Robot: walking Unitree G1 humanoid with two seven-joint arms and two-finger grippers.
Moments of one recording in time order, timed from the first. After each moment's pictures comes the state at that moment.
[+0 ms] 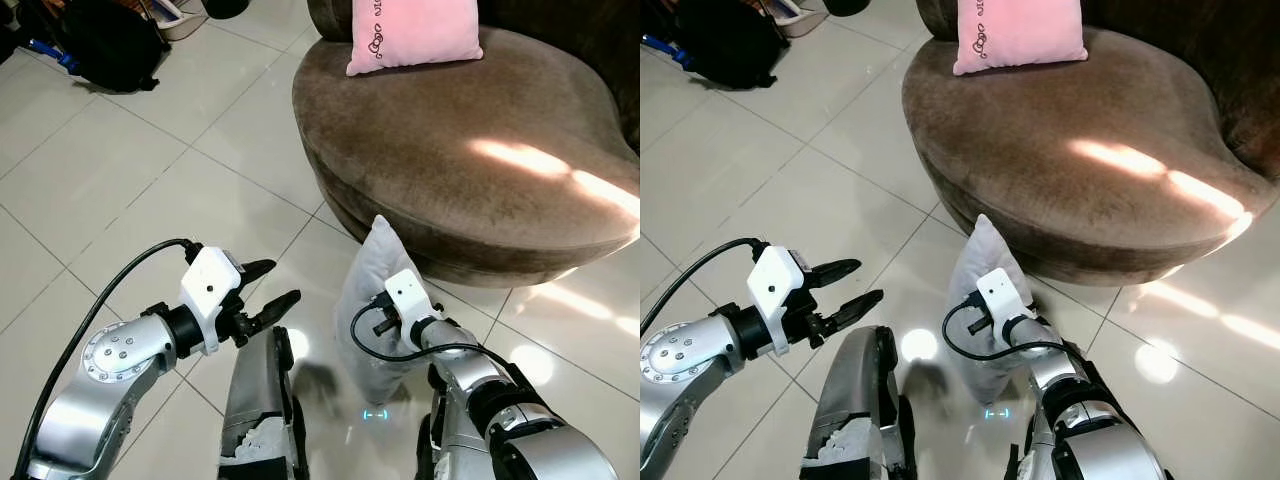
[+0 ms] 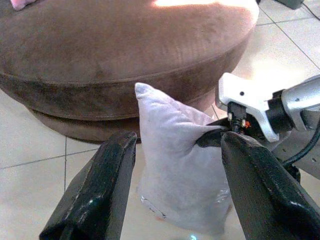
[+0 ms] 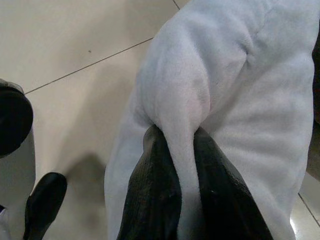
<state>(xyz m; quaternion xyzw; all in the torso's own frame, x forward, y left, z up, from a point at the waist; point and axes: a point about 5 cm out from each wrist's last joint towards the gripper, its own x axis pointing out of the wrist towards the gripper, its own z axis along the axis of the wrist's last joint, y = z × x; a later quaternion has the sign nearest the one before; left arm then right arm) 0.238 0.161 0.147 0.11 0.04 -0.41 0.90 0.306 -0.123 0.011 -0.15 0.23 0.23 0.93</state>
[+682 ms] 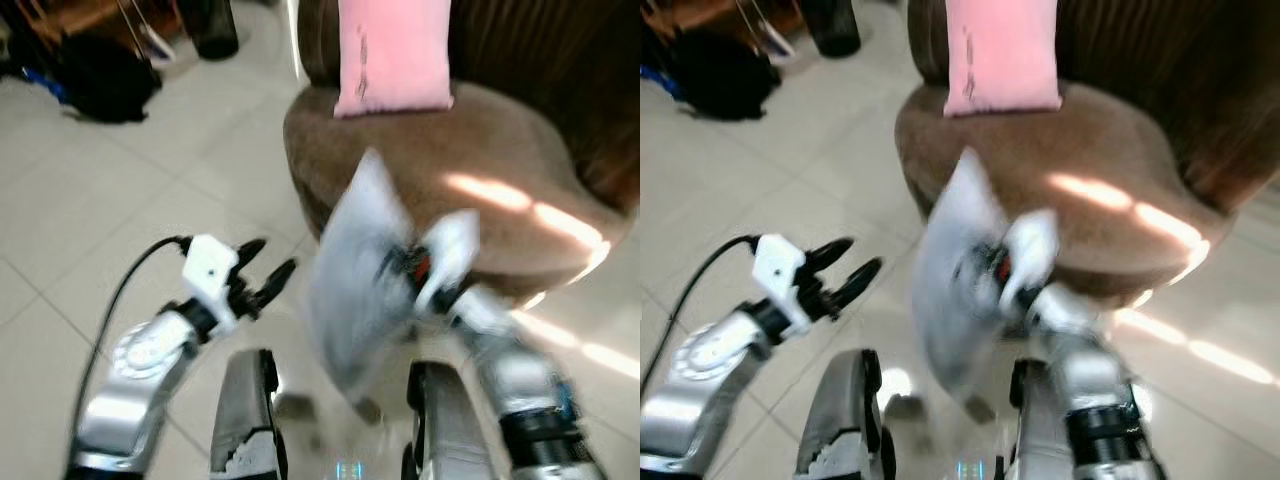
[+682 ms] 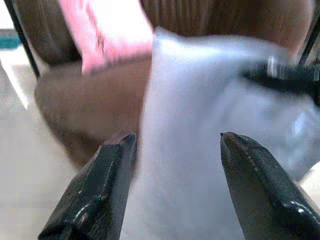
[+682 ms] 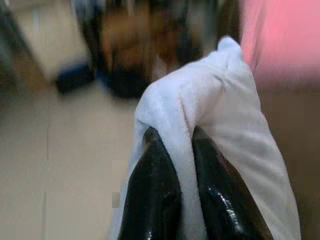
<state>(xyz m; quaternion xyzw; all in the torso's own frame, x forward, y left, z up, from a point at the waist) 0.257 0.144 0.140 0.02 -0.02 -0.32 0.95 0.305 -0.131 0.148 0.07 -0.04 0.25 0.96</state>
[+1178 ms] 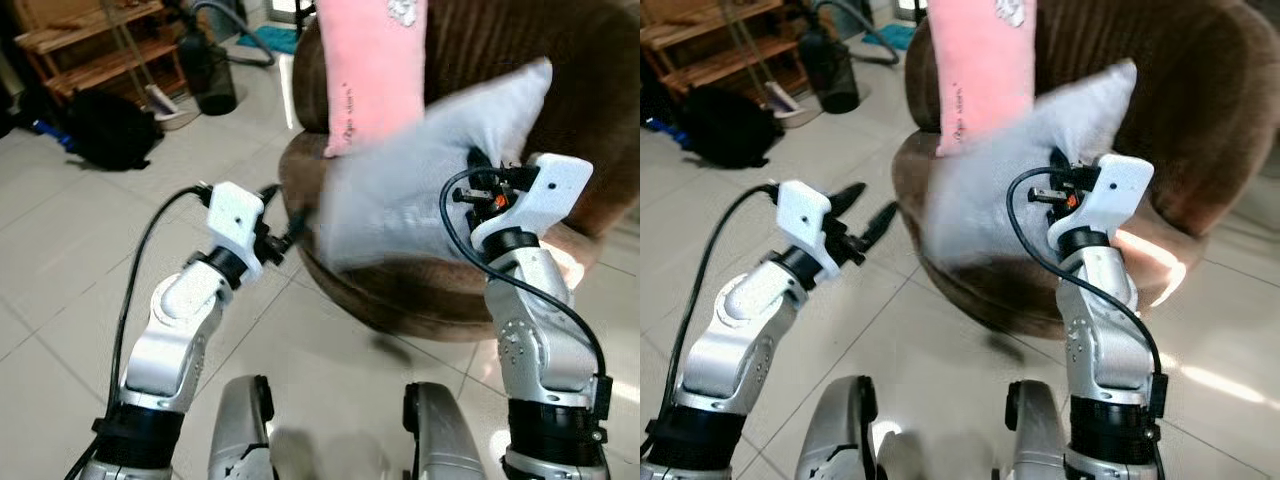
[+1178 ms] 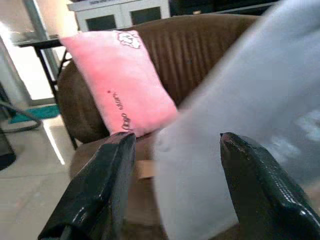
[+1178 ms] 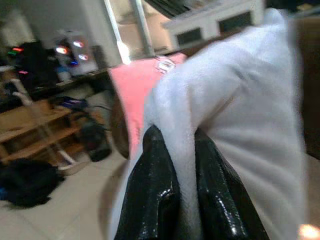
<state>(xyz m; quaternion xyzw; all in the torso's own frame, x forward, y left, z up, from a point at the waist) 0.298 0.131 0.171 0.06 -0.08 -0.25 0.96 0.303 -0.161 0.195 0.11 -0.11 0.01 0.99</state>
